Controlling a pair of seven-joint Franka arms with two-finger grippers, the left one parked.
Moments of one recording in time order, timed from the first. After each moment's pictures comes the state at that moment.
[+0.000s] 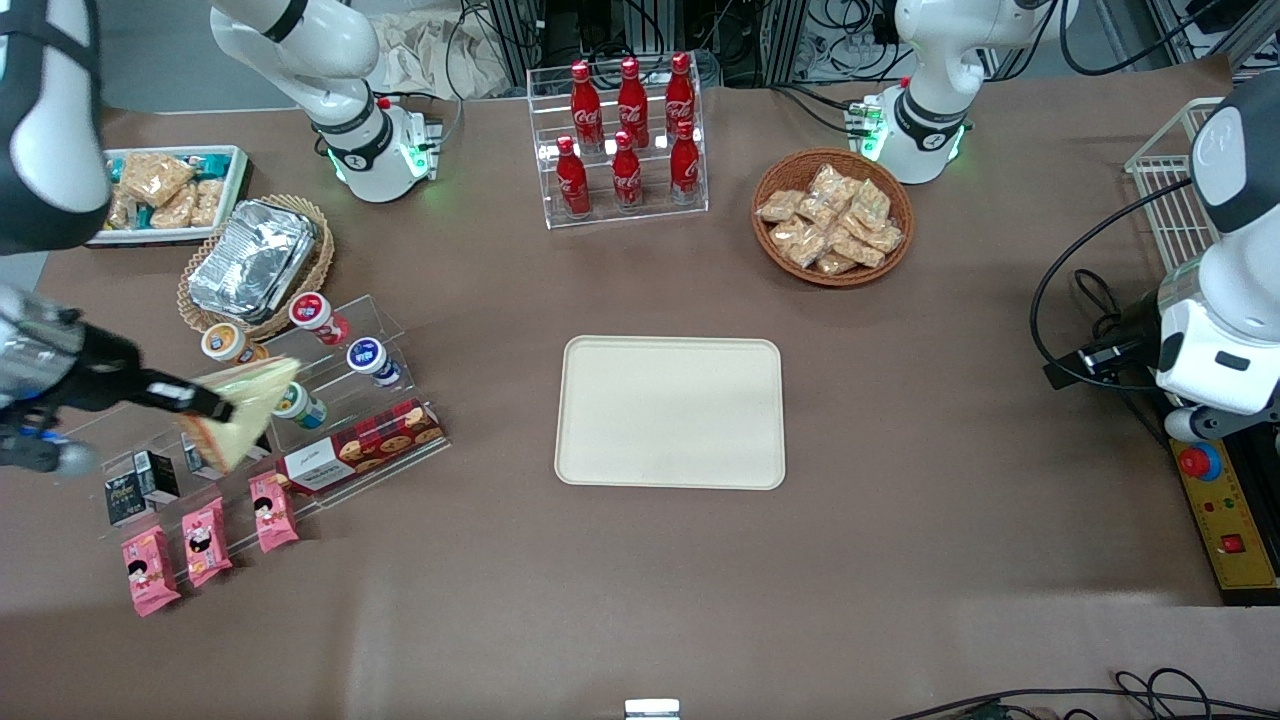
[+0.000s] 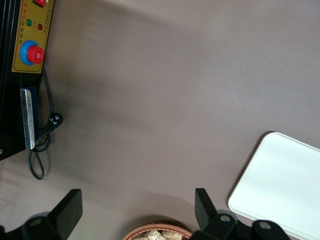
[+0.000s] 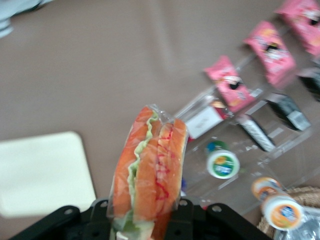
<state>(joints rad) -0.25 0.22 0.35 -1.47 0.10 1.68 0.25</state>
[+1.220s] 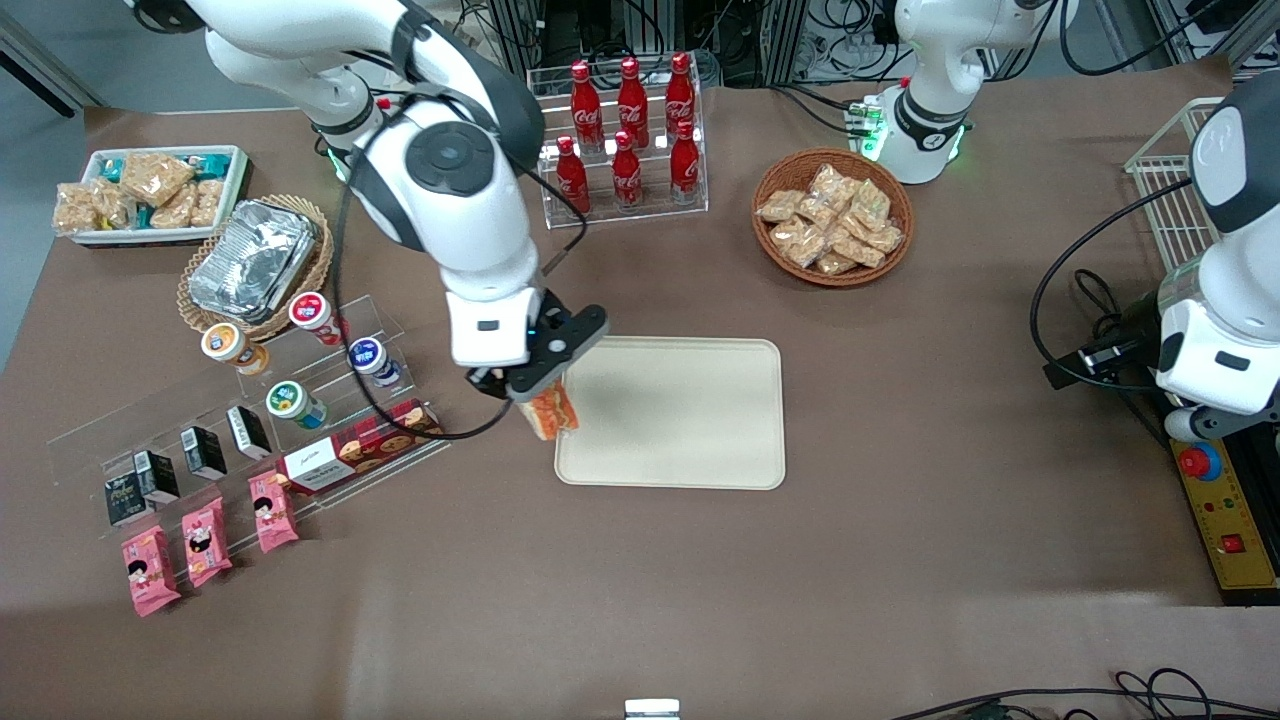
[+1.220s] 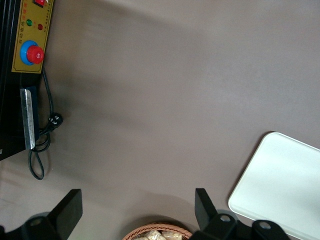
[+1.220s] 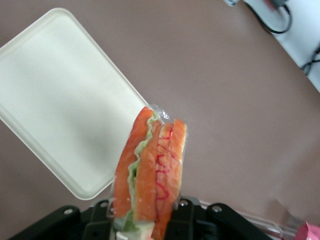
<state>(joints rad) 0.30 0.40 0.41 -1.47 -0.28 1.94 -0.06</state>
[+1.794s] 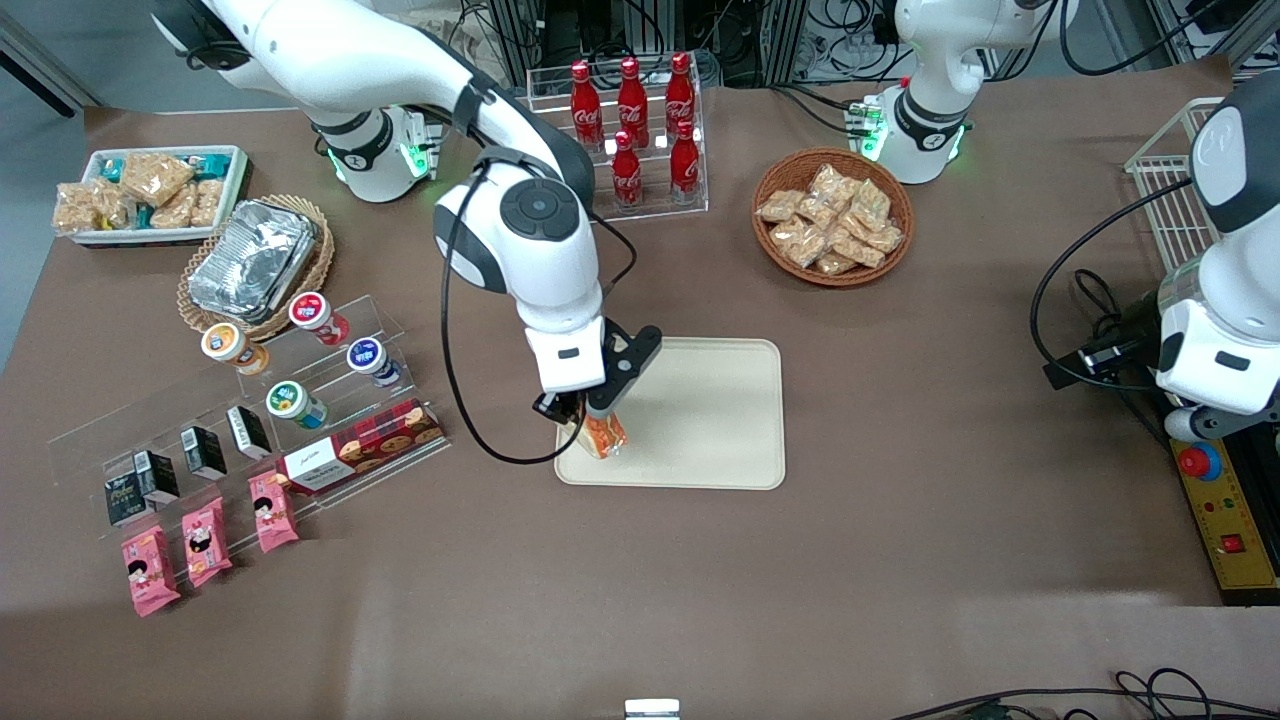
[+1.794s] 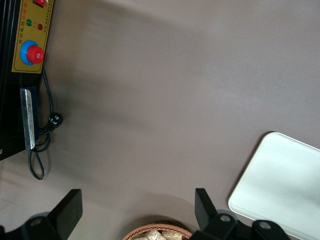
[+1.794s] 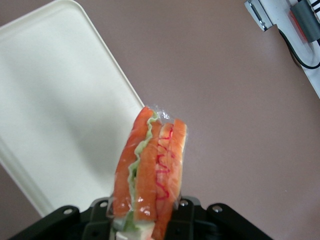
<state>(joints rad) 0.44 0.53 0.30 -1.47 -0.35 2.11 -0.09</state>
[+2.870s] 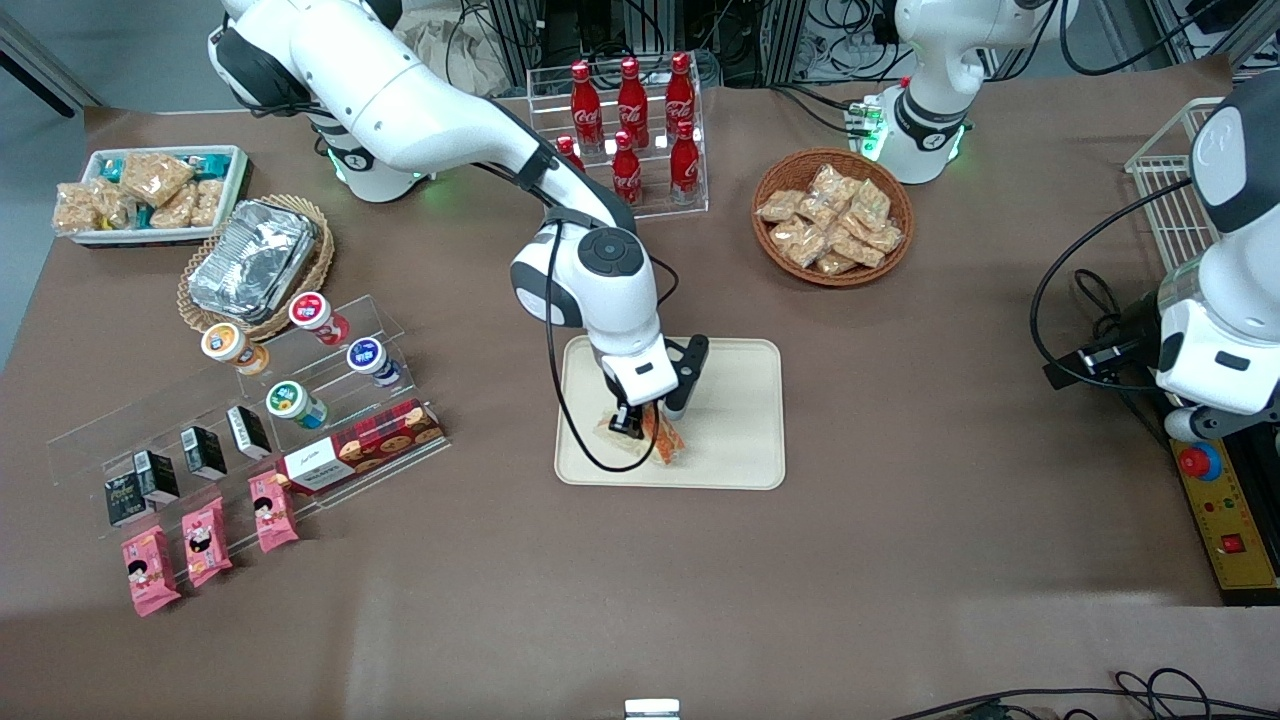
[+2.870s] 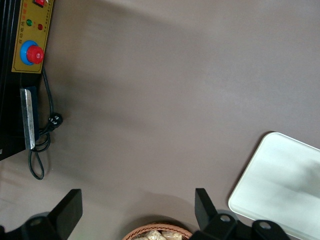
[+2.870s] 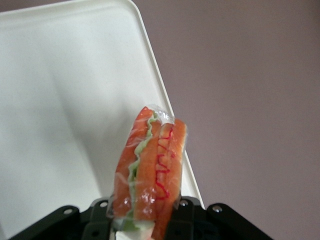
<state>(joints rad) 0.56 0.72 0.24 -1.47 -0.43 2.38 -0.18</state>
